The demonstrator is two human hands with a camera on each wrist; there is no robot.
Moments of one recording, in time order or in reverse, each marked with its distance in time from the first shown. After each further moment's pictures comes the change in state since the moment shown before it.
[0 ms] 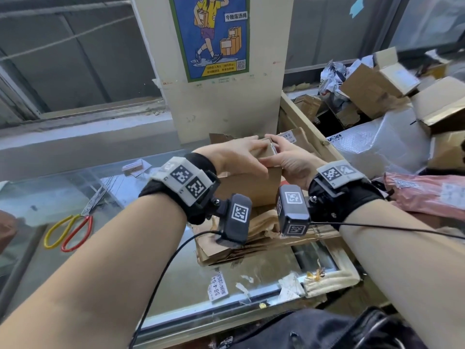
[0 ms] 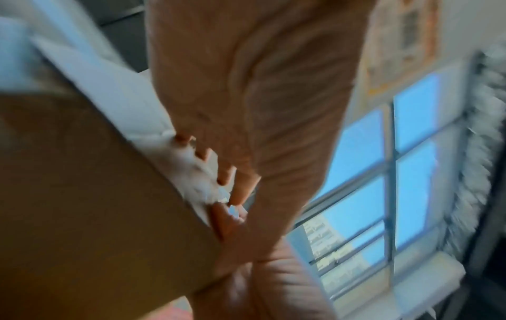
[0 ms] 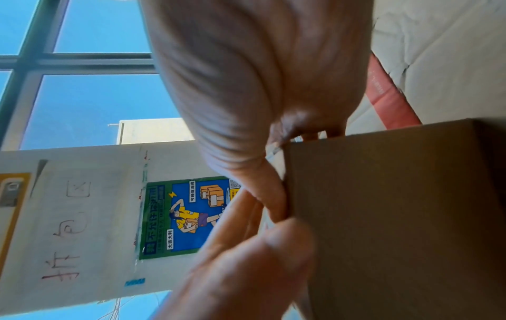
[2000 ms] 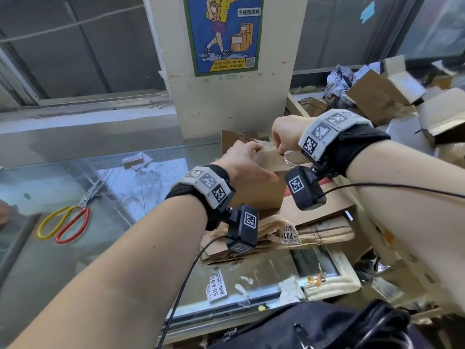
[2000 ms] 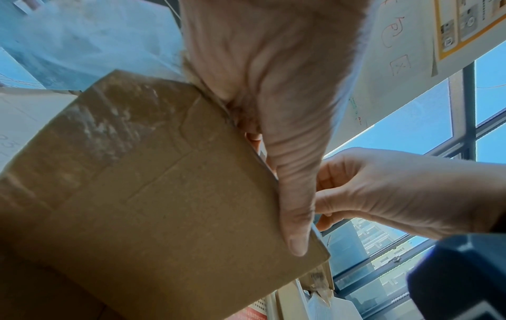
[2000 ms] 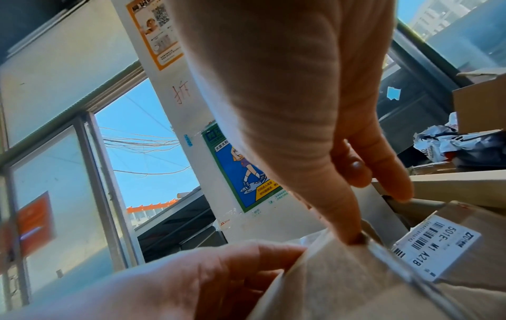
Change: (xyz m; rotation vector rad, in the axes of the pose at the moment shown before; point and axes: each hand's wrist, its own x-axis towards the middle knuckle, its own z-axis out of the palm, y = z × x) left_hand 0.022 -0.027 0.036 -0.269 0.180 -0.131; right_hand 0.027 -0.069 0.016 -1.721 0.003 -0.050
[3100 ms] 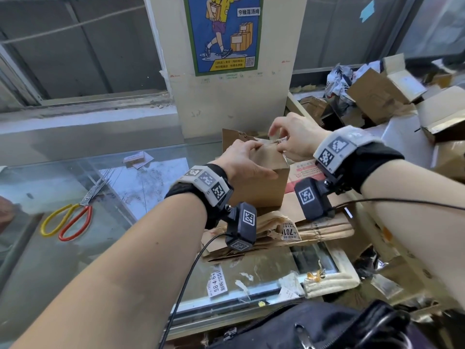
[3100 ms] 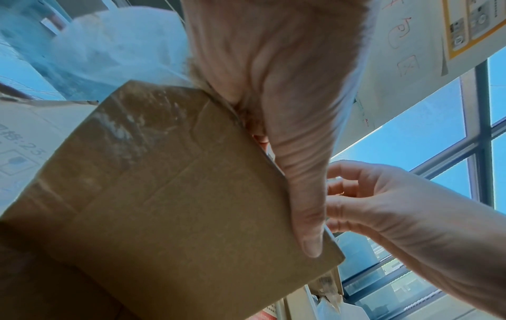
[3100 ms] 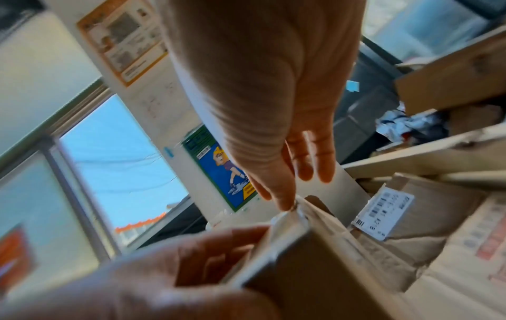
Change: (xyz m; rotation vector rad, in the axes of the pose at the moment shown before) left_hand -0.001 -0.005 0.001 0.010 -0.014 0.002; right_hand -0.018 0.019 0.020 0.297 0.224 -0.057
